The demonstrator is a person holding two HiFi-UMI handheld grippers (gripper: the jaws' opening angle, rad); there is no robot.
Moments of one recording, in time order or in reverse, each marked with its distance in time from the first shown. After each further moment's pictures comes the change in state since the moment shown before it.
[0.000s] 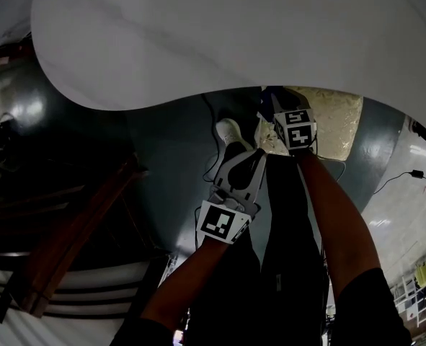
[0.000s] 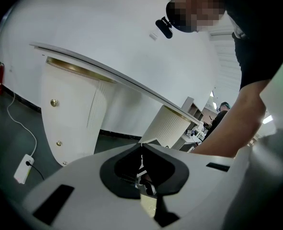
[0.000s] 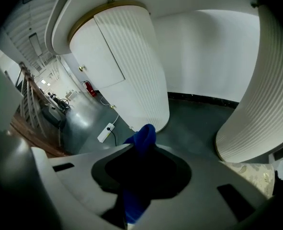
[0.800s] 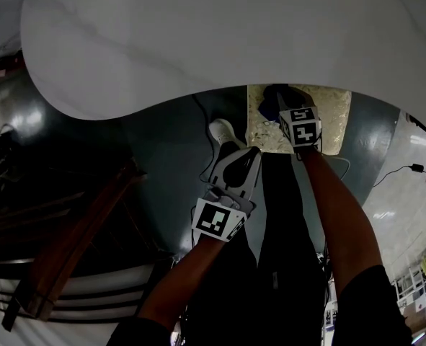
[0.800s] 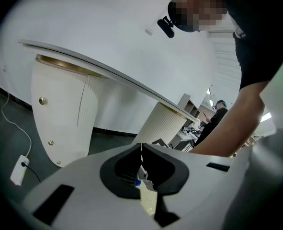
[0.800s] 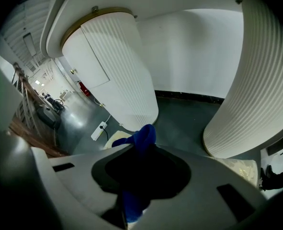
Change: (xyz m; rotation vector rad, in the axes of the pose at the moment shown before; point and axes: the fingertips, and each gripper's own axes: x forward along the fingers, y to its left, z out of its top) left arm 0.021 -0.022 -0.002 0.017 0.038 -0.037; right arm -0.027 -0.055 -0.016 0.038 0.017 -0.051
